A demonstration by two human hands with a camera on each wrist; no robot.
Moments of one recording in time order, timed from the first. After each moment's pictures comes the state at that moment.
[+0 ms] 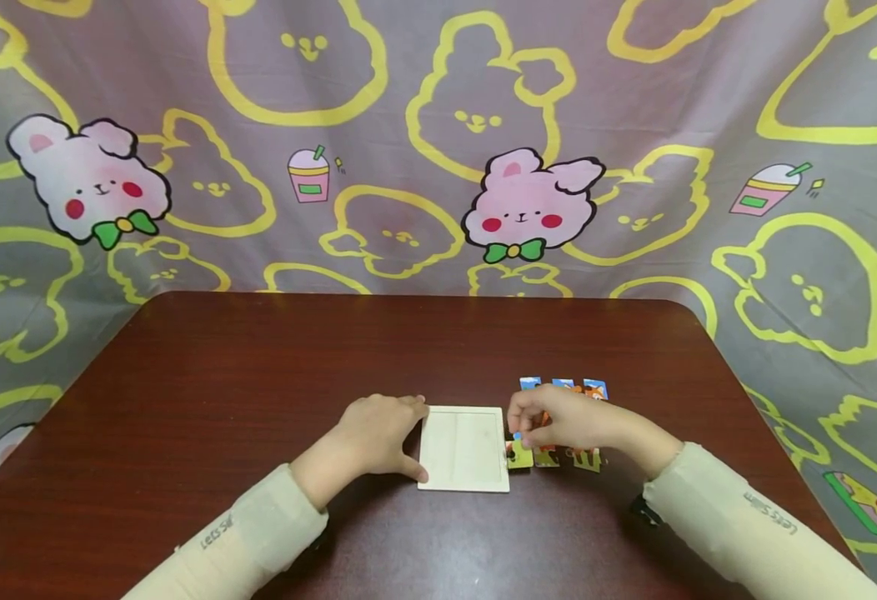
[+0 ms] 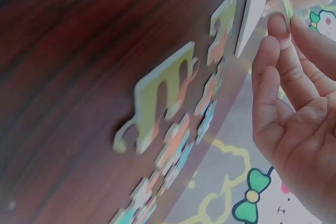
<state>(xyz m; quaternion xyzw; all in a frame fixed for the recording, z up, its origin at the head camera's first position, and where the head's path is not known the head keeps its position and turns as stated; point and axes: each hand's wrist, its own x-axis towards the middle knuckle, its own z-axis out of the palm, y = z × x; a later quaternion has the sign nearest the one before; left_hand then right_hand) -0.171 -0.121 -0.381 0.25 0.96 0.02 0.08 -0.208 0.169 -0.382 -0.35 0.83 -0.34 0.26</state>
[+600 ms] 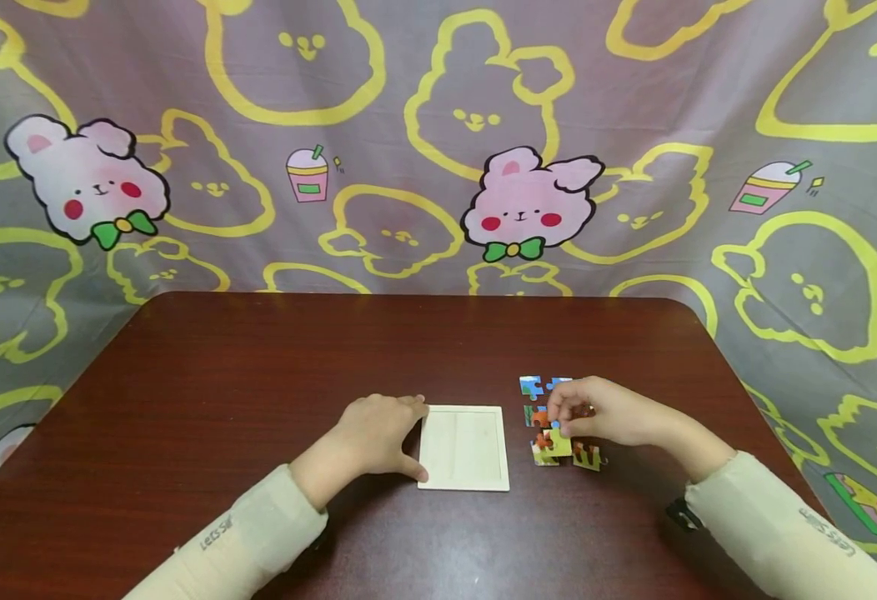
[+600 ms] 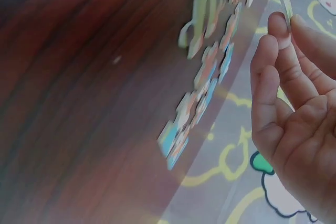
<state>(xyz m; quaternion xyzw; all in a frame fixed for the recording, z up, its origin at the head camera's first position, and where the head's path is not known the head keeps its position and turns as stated) -0.171 -0.121 -0.382 0.25 0.96 0.01 0.09 -0.208 0.215 -0.376 -0.34 0.85 -0.34 0.21</state>
